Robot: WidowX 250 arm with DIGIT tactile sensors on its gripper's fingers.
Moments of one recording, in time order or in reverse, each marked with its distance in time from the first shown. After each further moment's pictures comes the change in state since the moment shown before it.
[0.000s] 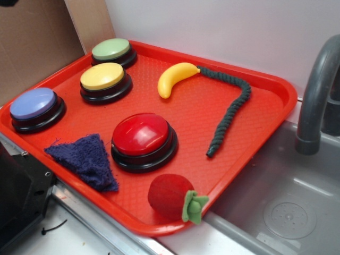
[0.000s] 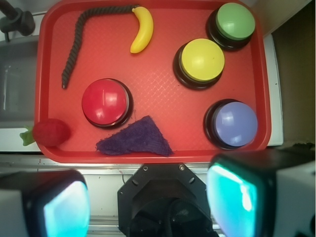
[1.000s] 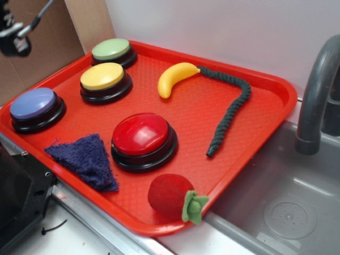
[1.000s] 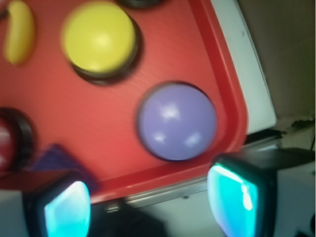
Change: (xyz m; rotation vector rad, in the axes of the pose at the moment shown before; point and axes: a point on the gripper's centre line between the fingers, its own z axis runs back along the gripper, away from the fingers) arm -0.002 0.136 -0.112 -0.028 0.072 0.257
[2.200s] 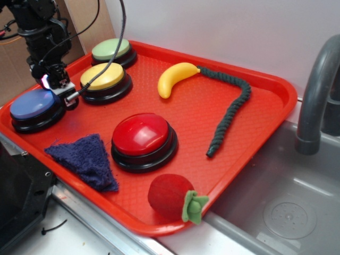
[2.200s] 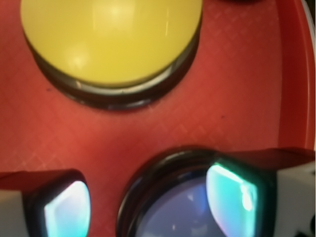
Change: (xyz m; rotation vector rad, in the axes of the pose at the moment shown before) arm 0.044 -0.032 -0.077 0.128 0.025 -0.363
